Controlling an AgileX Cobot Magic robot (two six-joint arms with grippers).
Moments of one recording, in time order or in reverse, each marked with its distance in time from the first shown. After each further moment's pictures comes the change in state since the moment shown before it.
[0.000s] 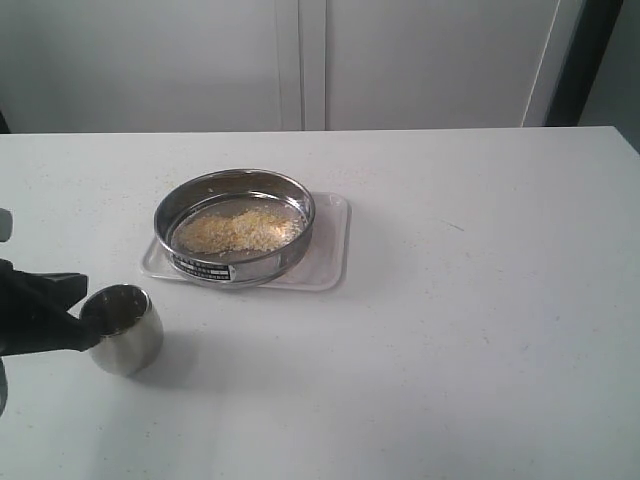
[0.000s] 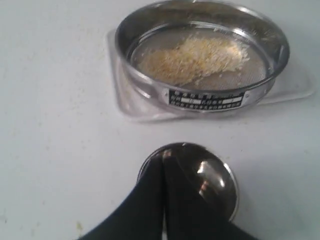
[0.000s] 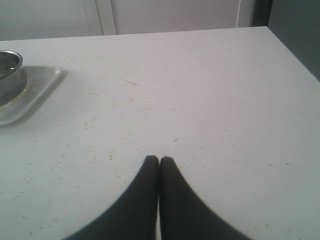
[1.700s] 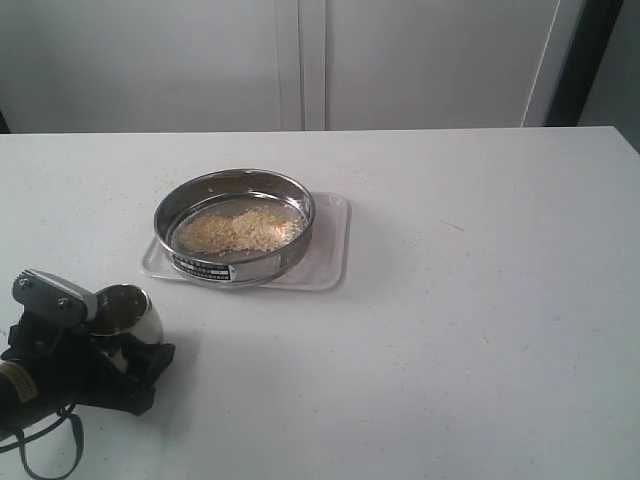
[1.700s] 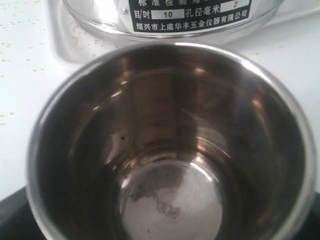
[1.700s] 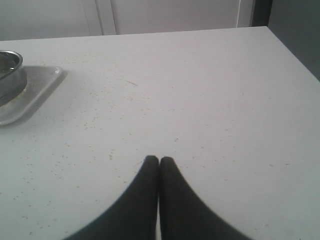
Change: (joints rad) left arm 0.000 0.707 0.027 -0.045 -0.721 0.267; right arm 0.000 0.000 0.000 0.000 0.000 0.000
